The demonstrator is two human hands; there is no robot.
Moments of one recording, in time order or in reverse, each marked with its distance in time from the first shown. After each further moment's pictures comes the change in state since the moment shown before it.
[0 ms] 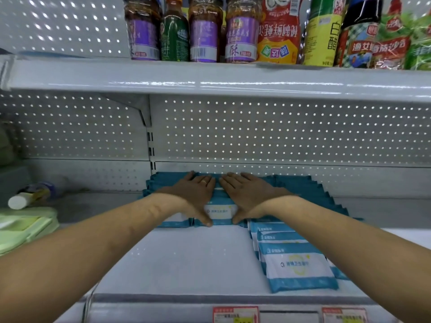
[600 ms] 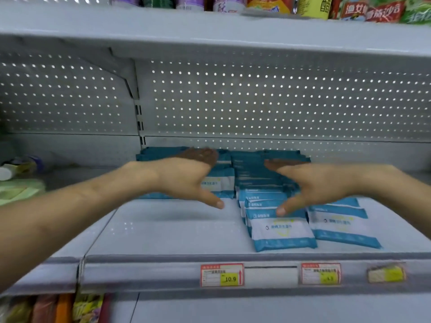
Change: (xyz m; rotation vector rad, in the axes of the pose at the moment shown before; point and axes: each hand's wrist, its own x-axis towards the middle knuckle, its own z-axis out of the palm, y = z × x) left_hand -0.079 0.042 -0.053 -0.184 0.040 0.090; right_hand -0.168 0.032 -0.055 0.383 -0.235 0.115
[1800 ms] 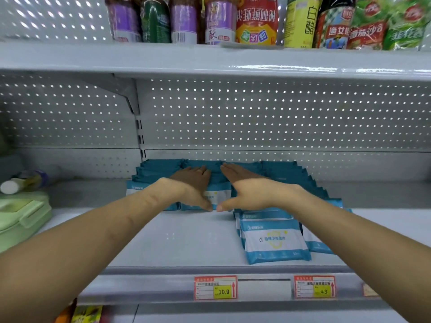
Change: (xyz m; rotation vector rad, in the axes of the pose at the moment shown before) left_hand 0.075 -0.020 0.047 0.107 -0.100 -0.187; right_hand 0.094 -0.045 0.026 0.043 0.220 -0.084
